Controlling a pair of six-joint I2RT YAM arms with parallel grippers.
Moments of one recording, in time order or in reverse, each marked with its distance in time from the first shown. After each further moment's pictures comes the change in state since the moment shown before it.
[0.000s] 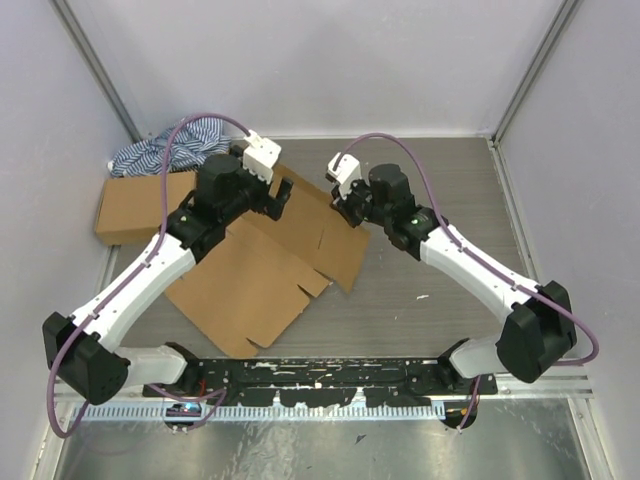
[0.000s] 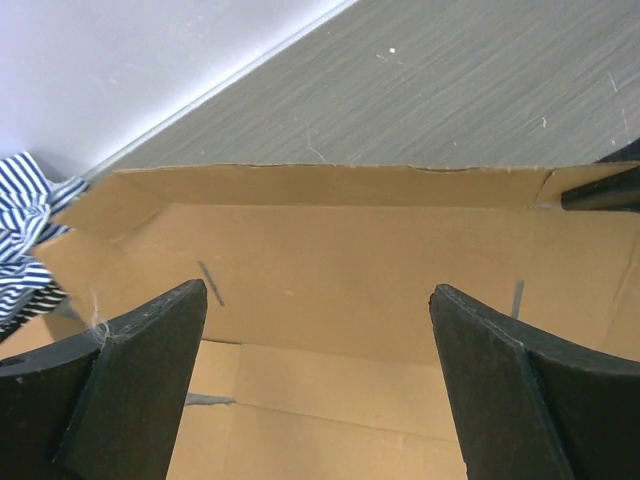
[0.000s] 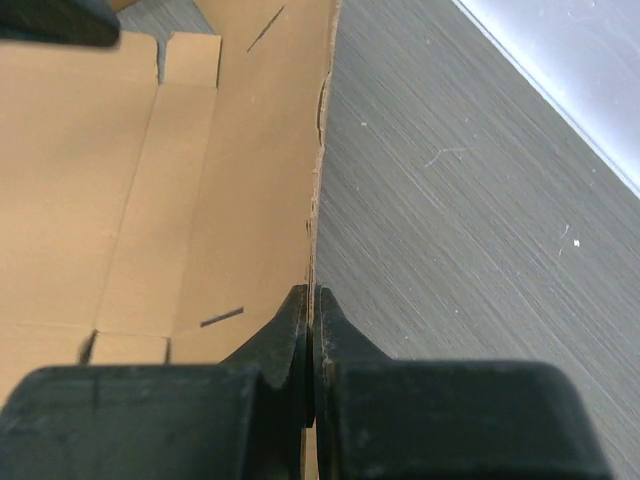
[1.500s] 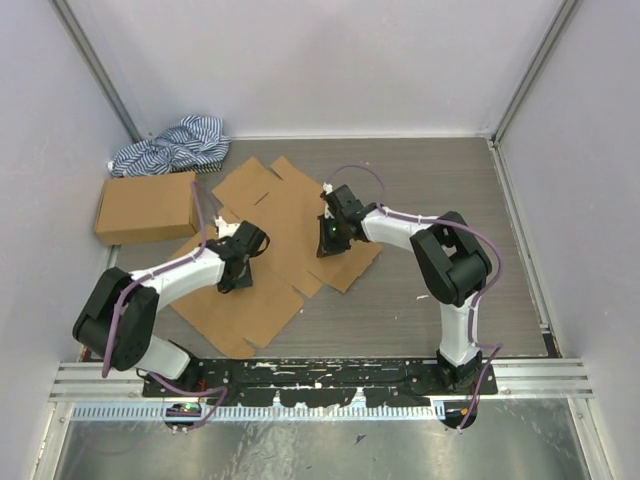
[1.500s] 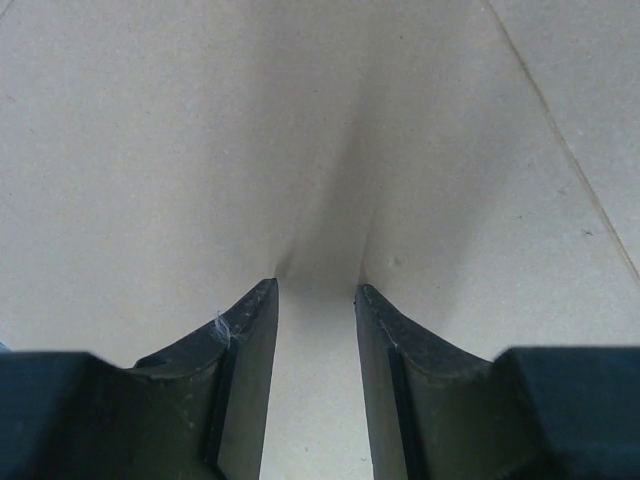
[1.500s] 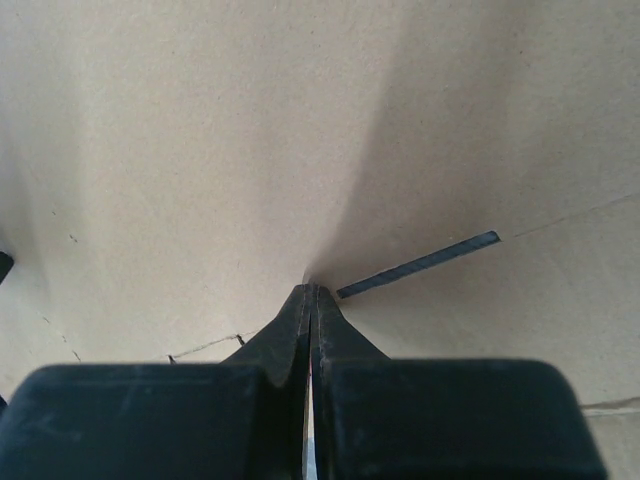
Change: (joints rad) left arm 0.013 0.208 -0.410 -0.340 -0.378 -0.833; right arm 0.013 0.586 0.142 -0.167 -0.002 0.763
